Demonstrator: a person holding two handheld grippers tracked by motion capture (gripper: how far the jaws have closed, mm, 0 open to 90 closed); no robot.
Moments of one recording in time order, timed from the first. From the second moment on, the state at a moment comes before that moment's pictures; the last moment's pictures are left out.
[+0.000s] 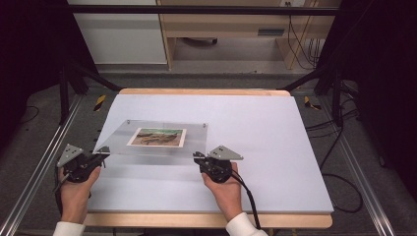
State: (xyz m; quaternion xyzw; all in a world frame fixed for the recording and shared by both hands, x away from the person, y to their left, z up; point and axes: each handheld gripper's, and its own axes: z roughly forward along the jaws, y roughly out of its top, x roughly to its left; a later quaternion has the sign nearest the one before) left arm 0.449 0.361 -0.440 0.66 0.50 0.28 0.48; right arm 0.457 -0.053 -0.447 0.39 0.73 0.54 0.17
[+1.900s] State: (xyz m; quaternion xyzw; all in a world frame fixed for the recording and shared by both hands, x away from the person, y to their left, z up) left arm 0.446 0.238 -0.396 0.65 0.44 0.32 0.54; right arm 0.452 -0.166 -0.407 0.44 0.67 0.54 0.25
